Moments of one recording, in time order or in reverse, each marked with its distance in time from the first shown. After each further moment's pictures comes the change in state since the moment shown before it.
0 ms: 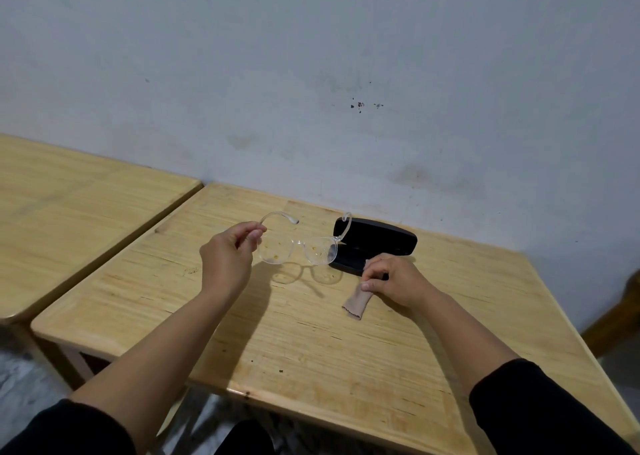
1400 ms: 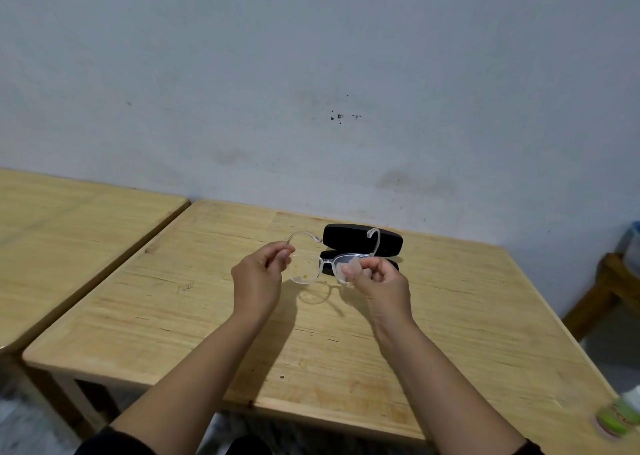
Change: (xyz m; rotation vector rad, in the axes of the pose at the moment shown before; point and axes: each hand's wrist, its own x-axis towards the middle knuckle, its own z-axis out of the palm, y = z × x) left_hand -0.027 0.012 0.032 -0.132 -0.138 0.006; right_hand -0.045 -0.068 0.042 0.955 0.633 0.207
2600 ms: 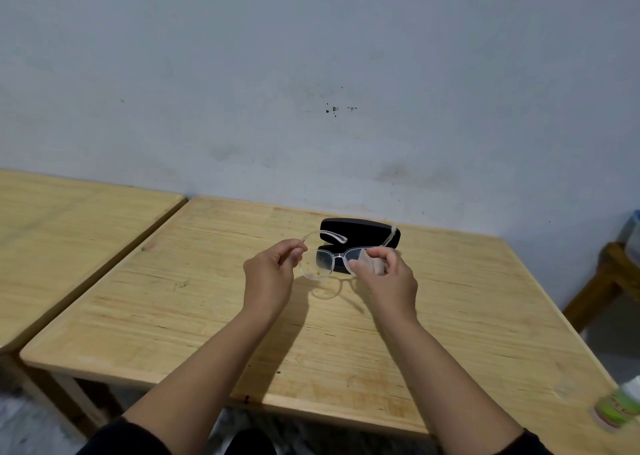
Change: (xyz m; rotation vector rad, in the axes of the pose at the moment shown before) left_hand -0.007 0.005 0.017 0.060 -0.055 0.088; right_hand 0.004 -0.004 -0.009 -0.291 0.144 -0.067
